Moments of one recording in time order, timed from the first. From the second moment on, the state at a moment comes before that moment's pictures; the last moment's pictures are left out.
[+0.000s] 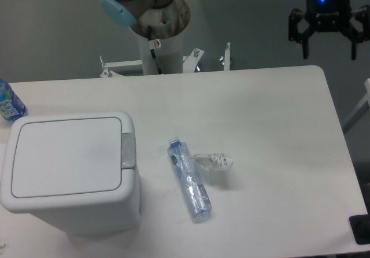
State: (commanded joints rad) arm 2.89 -1.62 -1.54 -1.08 1.45 1.32
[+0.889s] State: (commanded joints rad) arm 2.80 -1.64 -1.49 -1.09 1.30 0.84
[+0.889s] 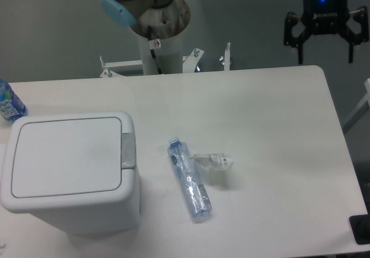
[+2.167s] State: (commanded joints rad) arm 2.46 -1.74 -1.51 -1.09 1.02 0.06
